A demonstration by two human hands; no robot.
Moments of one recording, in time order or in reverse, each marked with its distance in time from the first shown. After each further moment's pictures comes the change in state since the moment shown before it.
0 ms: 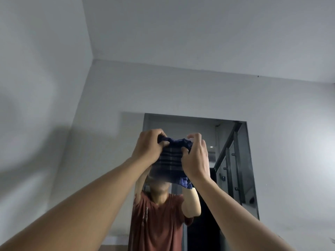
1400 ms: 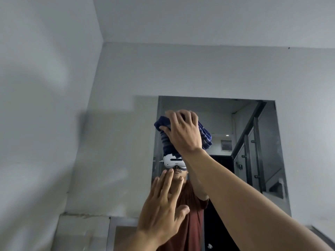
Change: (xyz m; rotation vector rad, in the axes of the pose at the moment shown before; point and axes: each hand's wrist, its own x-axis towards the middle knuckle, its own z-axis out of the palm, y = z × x) left_hand -0.184 -0.097 0.080 0.570 -0.073 0.313; right_hand 0.031 0.000 0.088 -0.574 0.086 -0.673
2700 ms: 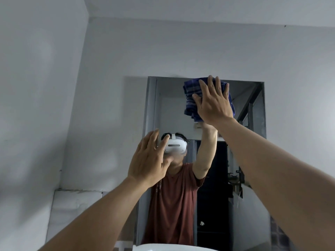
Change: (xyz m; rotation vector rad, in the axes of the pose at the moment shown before) left_hand 0.061 -0.011 -0.032 0.007 -0.006 -0.090; right_hand -0.004 0.120 -0.039 -0.052 -0.248 0.219
